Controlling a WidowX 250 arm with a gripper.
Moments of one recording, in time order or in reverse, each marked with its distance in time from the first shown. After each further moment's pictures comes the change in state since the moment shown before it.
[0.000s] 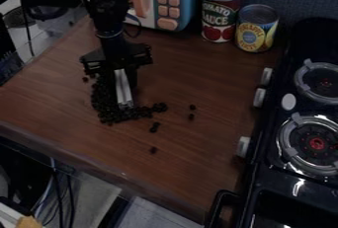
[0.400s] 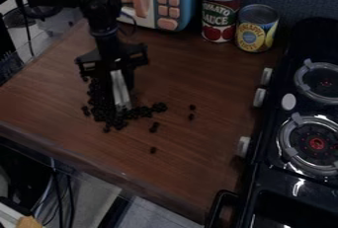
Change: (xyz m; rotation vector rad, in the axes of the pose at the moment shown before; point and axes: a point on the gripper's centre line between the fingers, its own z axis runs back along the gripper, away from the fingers) arm -0.005 -0.020 0.018 -0.076 0.055 0.020
